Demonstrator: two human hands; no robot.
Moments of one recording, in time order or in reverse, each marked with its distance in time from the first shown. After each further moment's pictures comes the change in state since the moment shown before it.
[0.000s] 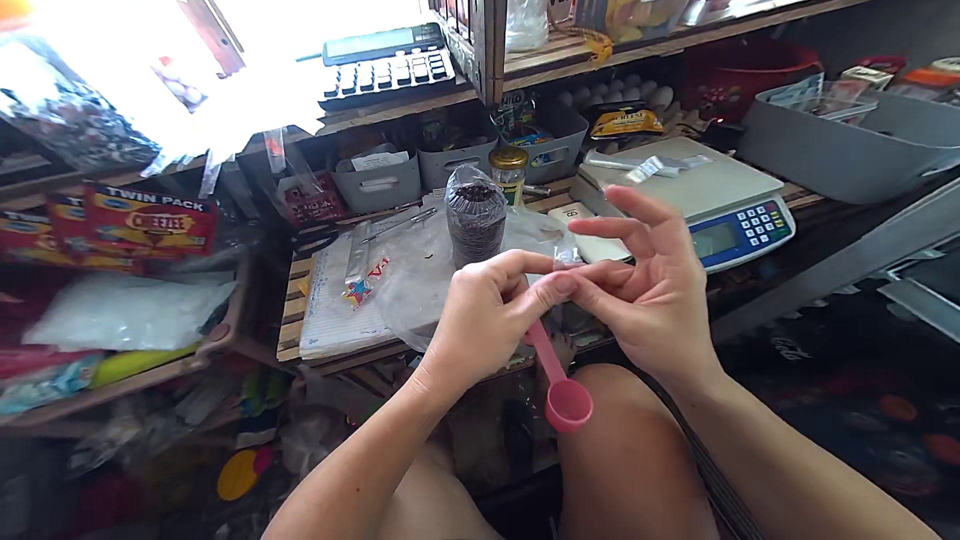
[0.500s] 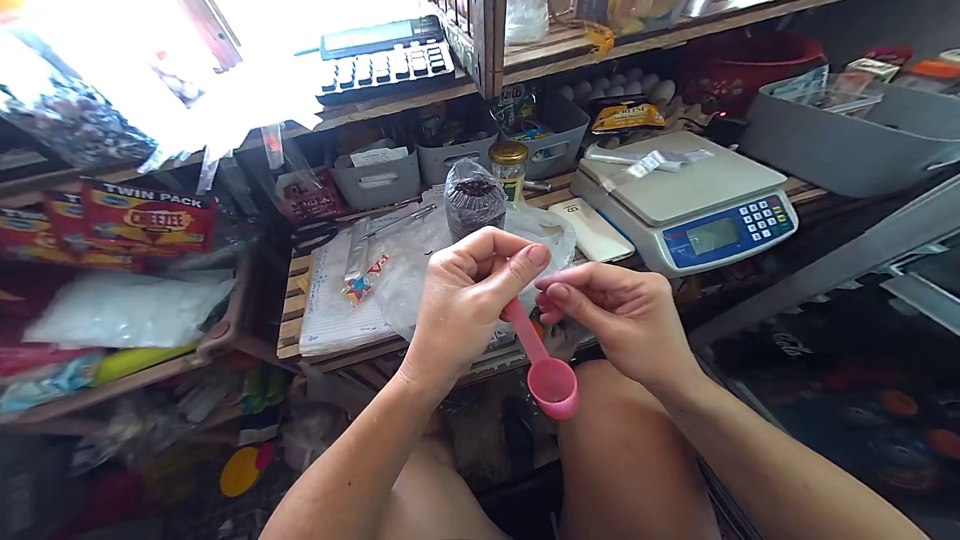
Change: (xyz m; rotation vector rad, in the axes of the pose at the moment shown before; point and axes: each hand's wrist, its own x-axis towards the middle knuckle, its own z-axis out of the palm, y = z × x) left_hand -0.001 0.006 -0.005 -0.329 0.151 0.039; right_hand -0.014 0.015 0.007 0.017 -0.112 0.048
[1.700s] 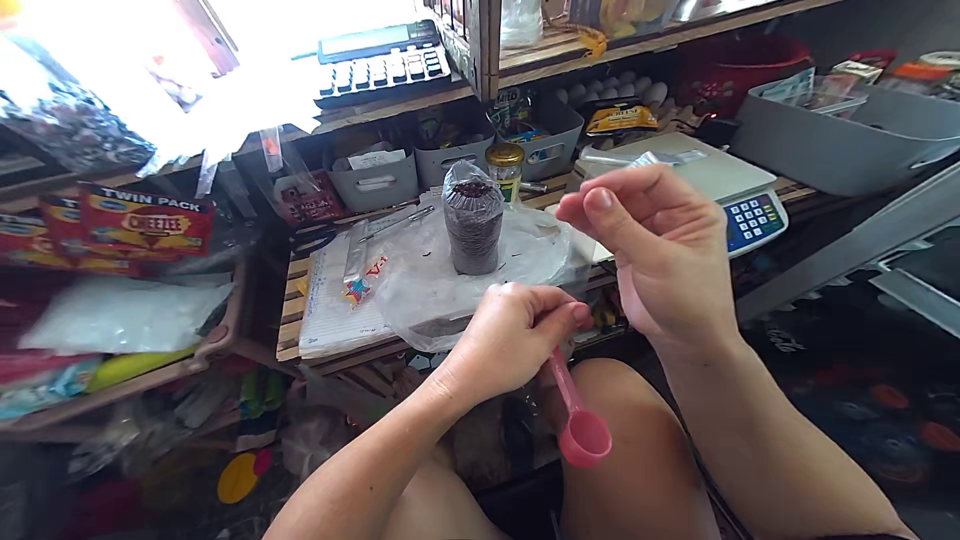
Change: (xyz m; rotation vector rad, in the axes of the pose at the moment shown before) left_hand -0.004 -0.017 0.012 0.401 -0.445 -0.114; right_hand 0.046 -0.040 -0.005 0.125 0.186 -0.125
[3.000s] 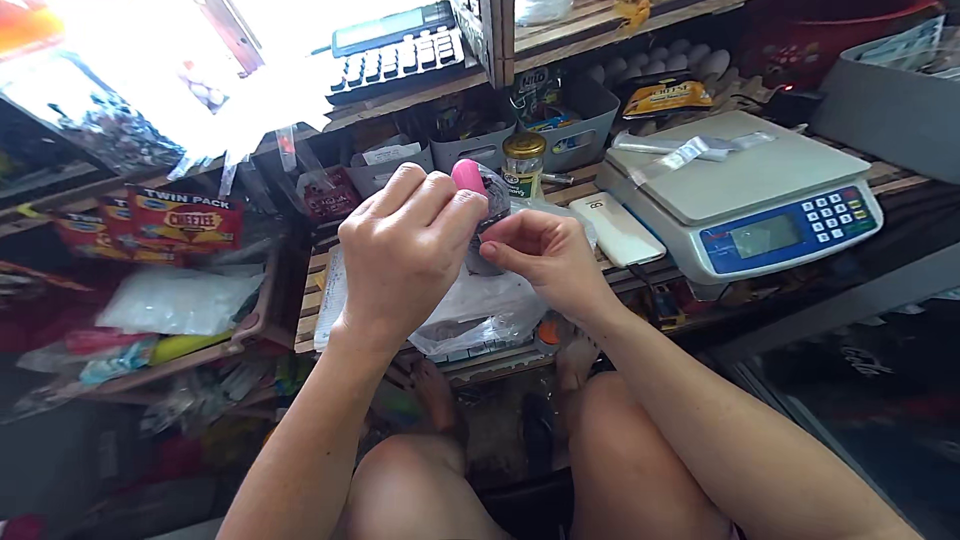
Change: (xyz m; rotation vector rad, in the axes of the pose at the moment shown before) left_hand 0.010 0.013 -0.079 1.202 0.634 0.568; right_hand 0.011 0.084 0.033 0.036 -0.234 0.252
